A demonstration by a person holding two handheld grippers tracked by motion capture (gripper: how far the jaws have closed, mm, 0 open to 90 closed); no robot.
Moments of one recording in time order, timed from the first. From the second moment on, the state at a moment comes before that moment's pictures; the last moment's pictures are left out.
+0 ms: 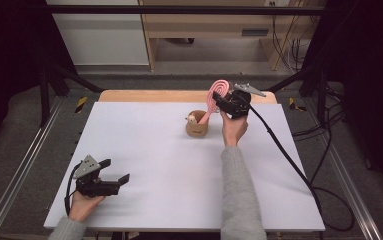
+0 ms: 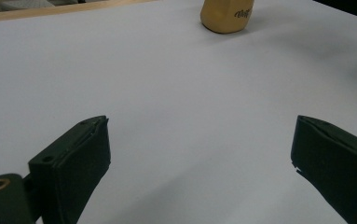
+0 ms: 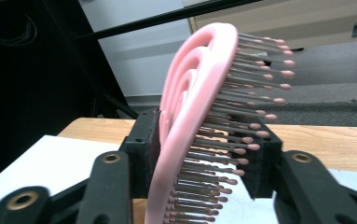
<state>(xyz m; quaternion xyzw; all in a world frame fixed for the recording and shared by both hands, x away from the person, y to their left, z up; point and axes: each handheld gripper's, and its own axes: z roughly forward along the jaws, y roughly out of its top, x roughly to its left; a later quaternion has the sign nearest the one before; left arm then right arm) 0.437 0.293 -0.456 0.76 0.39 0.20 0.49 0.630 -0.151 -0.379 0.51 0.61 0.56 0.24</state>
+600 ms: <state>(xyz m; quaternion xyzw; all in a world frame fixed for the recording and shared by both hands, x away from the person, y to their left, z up) 0.437 0.292 -0.457 0.76 0.39 0.20 0.48 0.622 -0.154 -0.385 0.48 0.65 0.52 0.26</state>
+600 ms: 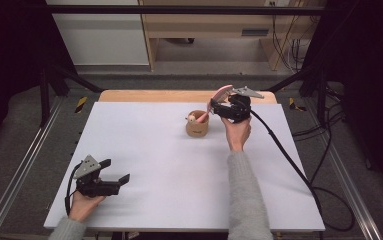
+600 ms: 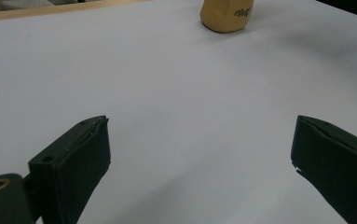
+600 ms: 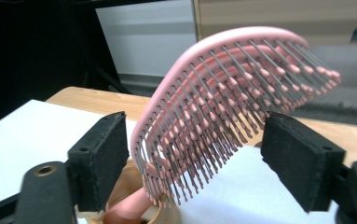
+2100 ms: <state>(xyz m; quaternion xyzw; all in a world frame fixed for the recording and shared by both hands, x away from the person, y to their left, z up) 0.437 0.291 -0.457 0.76 0.39 0.20 0.49 0.542 -0.169 -0.374 0.37 0.71 0.56 0.23</state>
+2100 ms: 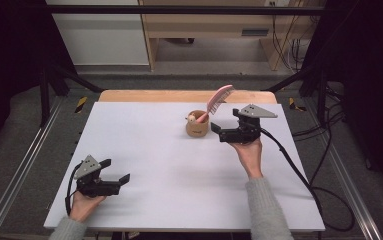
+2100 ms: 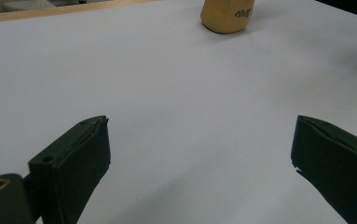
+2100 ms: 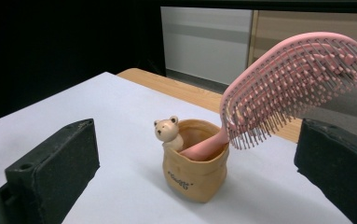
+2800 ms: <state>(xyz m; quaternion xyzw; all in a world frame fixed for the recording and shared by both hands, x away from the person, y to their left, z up) 0.438 0.290 -0.458 0.76 0.39 0.20 0.48 0.500 -0.189 -0.400 0.34 0.73 0.57 0.19</state>
